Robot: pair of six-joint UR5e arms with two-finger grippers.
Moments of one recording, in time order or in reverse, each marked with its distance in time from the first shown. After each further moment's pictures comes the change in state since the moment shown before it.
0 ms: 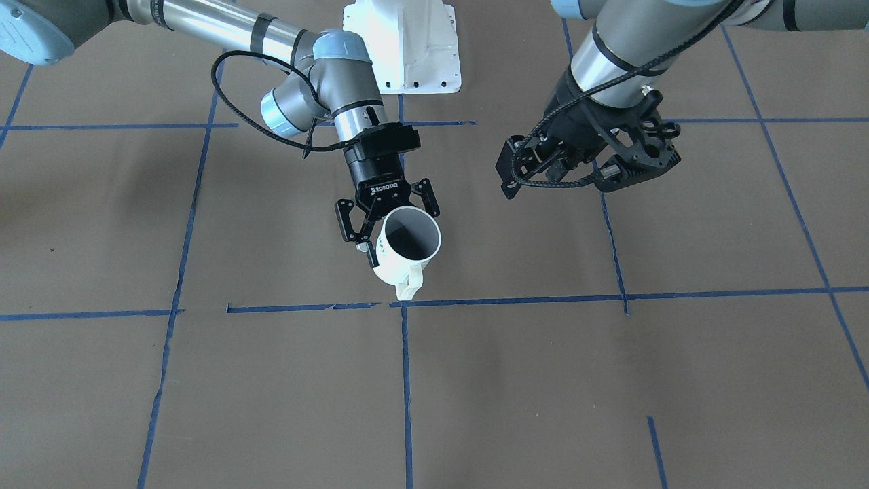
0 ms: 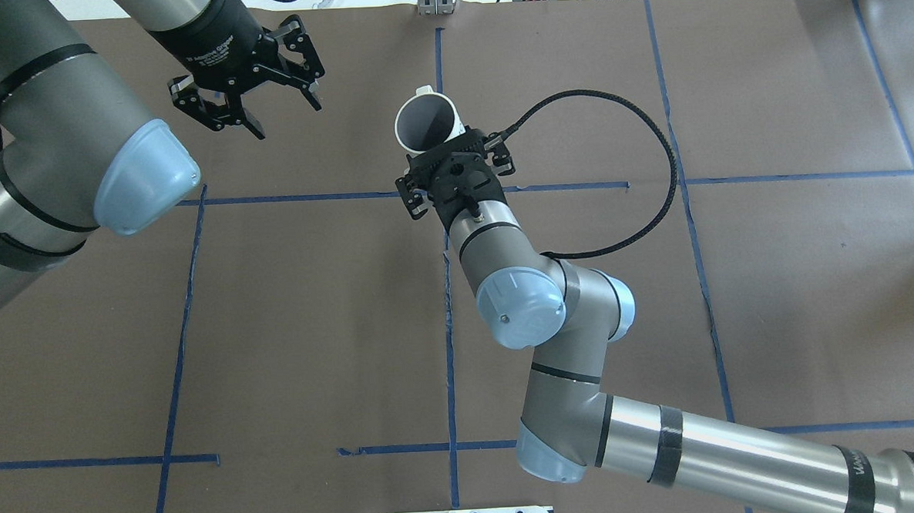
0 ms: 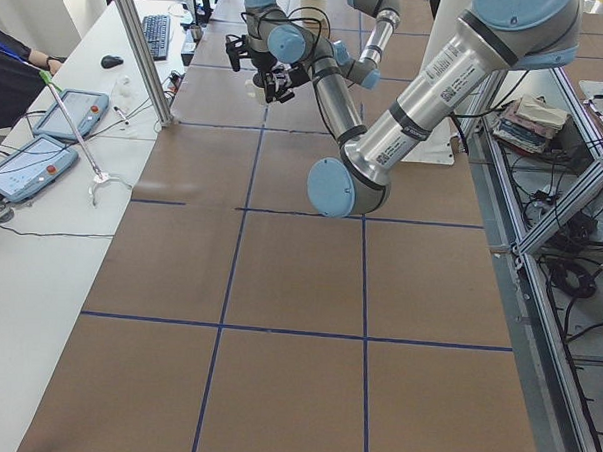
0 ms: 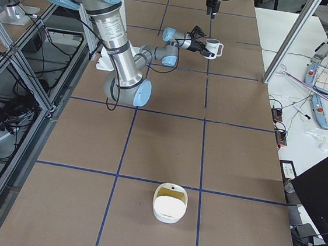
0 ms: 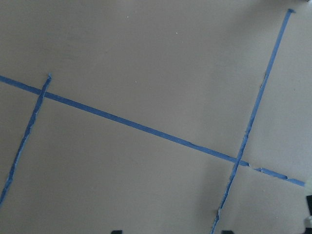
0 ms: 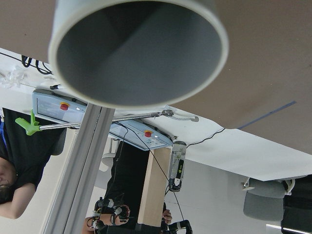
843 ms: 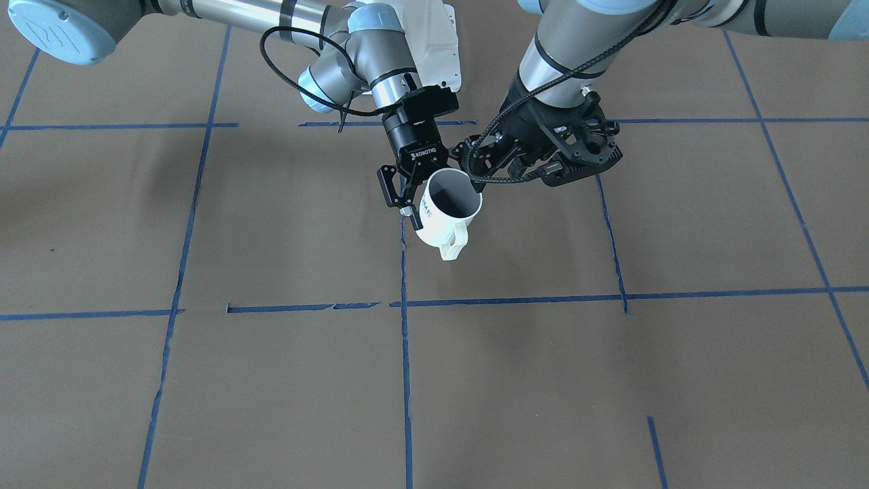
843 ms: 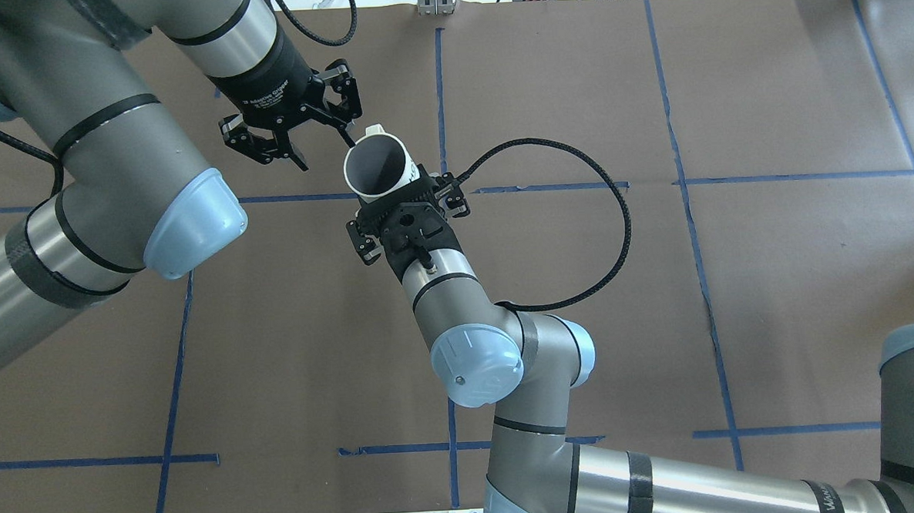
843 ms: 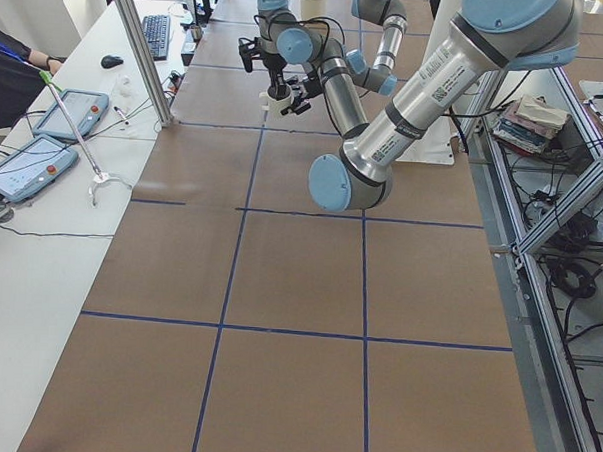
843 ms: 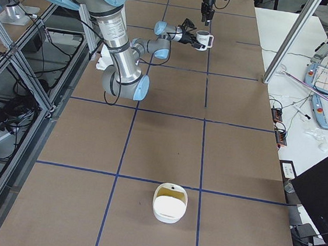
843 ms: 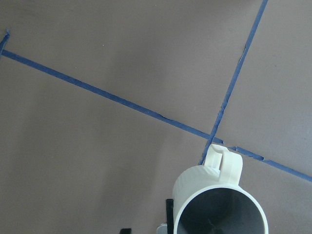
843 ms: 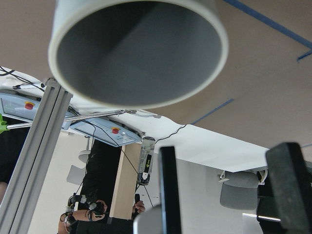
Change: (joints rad) left arm 0.091 -0.008 0.006 -0.011 0.072 -0.052; right arm -0.084 0.048 -0.001 0.004 -0.048 -0.002
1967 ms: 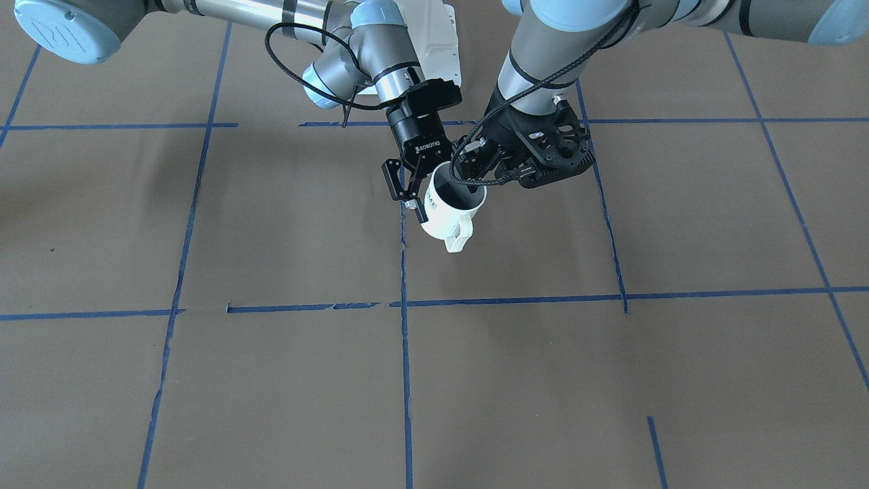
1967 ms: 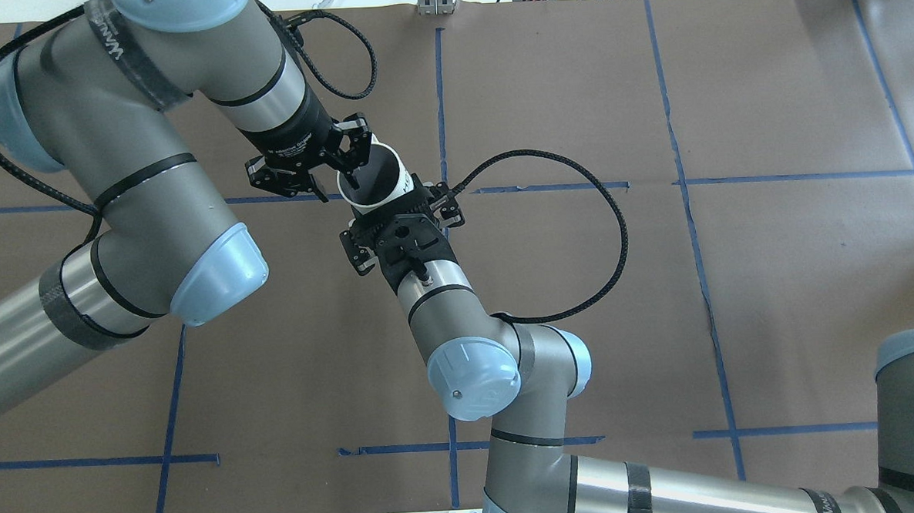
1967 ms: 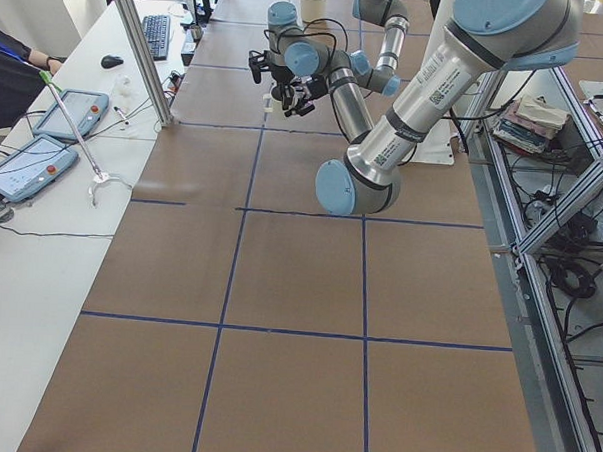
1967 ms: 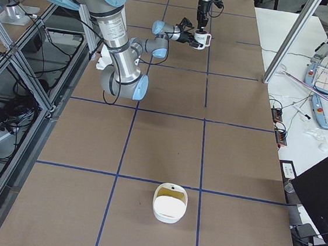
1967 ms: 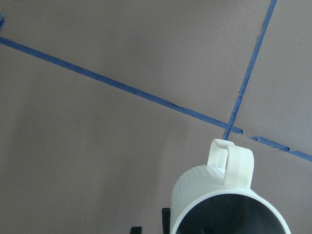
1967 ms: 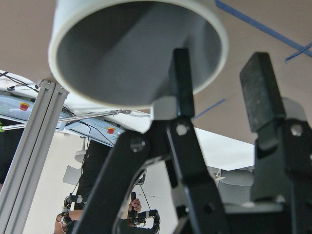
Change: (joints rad) left arm 0.069 0.039 0.011 -0.053 0.064 0.000; right arm -0.016 0.001 0.006 0.007 -0.008 0.001
